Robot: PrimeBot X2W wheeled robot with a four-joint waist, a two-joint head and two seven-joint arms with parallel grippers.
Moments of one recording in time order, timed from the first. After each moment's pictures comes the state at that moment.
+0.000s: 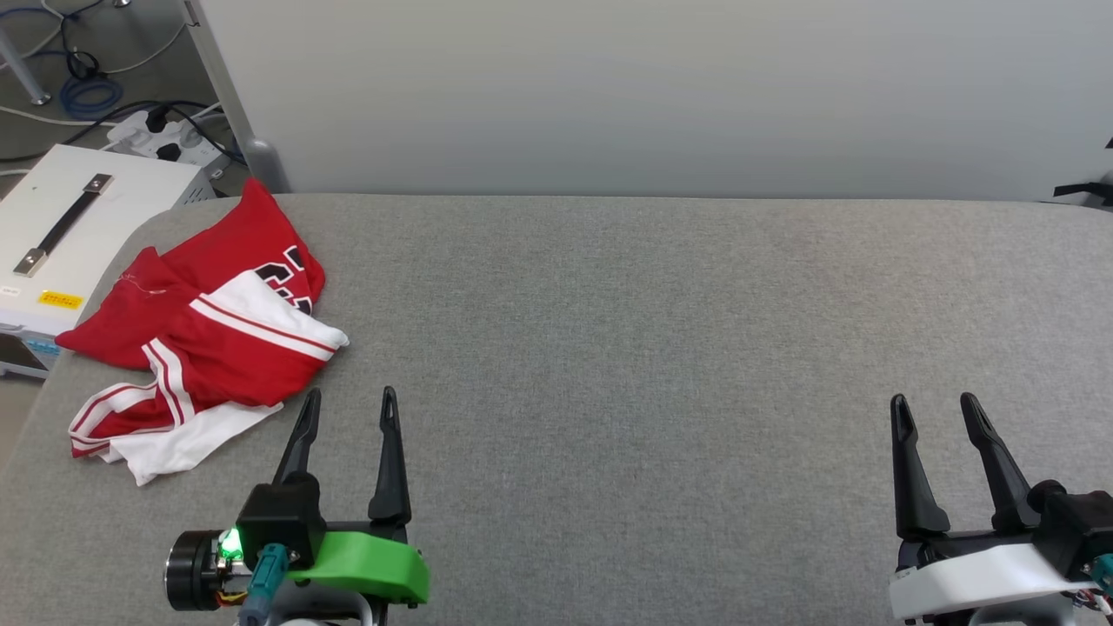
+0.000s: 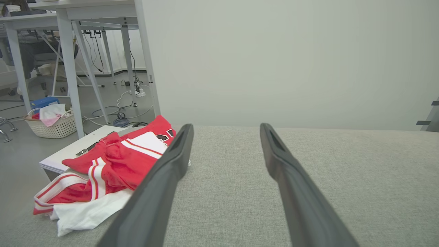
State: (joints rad) left arm 0.03 0.05 -0.09 0.00 -0.08 0.06 -0.23; right arm 0.10 -0.05 -0.03 -0.08 0.20 0.13 -0.23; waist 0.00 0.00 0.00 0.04
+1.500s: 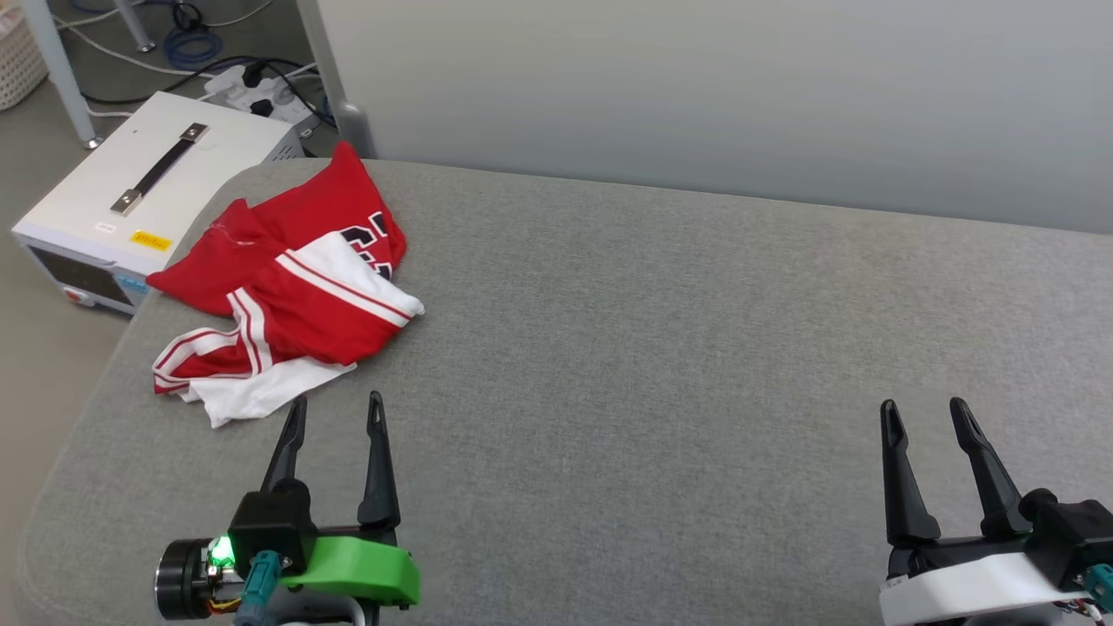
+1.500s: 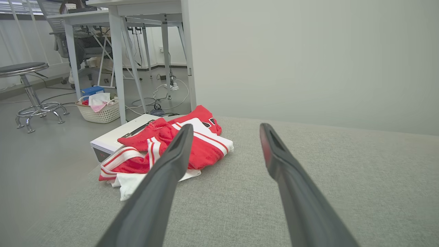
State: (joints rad) left arm 0.04 0.05 -0.07 0.02 -0.07 0.08 -0.26; right arm 0.11 -0.05 0.00 -0.08 0.21 0.13 -0.25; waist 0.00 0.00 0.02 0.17
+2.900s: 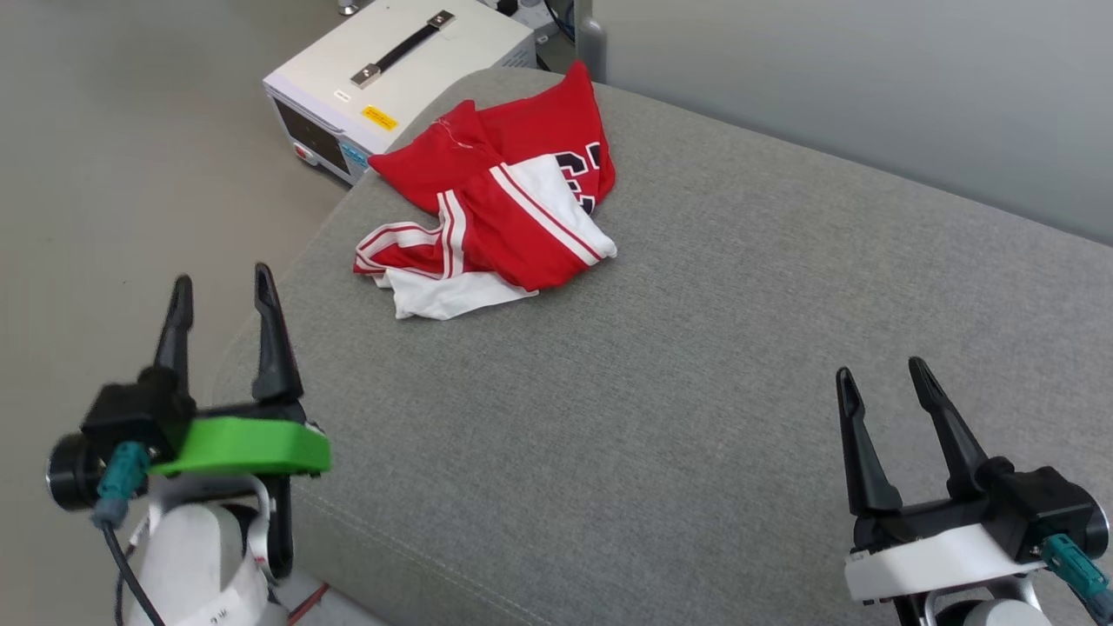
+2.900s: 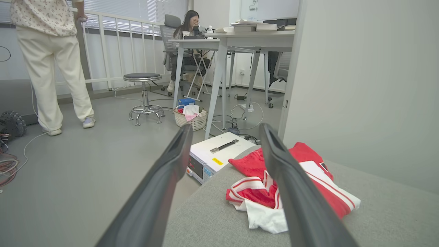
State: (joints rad) left arm -0.17 0.06 0.11 0.06 -0.14 -0.02 -0.26; right arm 0.06 -0.05 0.07 -0.10 0.14 0.13 -0.25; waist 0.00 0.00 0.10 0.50
